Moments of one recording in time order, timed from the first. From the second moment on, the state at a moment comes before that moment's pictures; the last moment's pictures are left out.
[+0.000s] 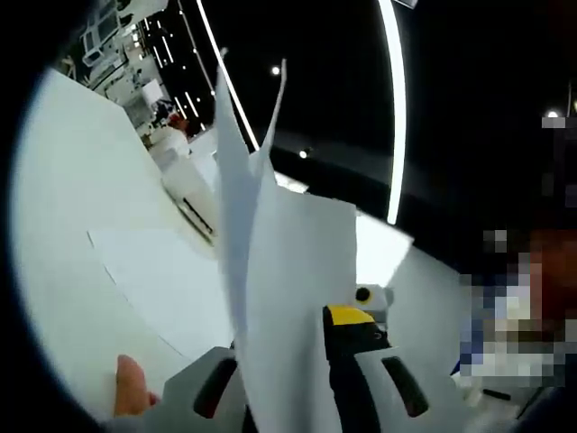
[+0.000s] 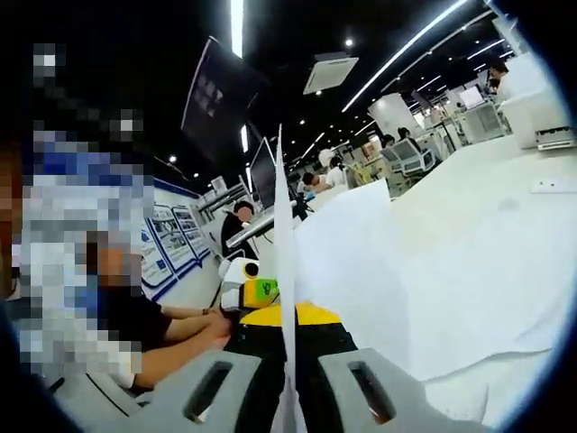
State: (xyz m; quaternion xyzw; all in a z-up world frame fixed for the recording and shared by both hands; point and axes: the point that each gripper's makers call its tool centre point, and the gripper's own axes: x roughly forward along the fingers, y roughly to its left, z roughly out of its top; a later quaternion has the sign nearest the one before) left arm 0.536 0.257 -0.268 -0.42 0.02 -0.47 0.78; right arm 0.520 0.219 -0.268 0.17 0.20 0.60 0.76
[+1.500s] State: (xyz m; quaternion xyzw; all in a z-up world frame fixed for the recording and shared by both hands) left arm 0.532 0.254 -0.268 -0.41 0.02 -0.47 0.78; right arm 0.520 0.206 -0.279 0.13 0.19 0.59 0.78
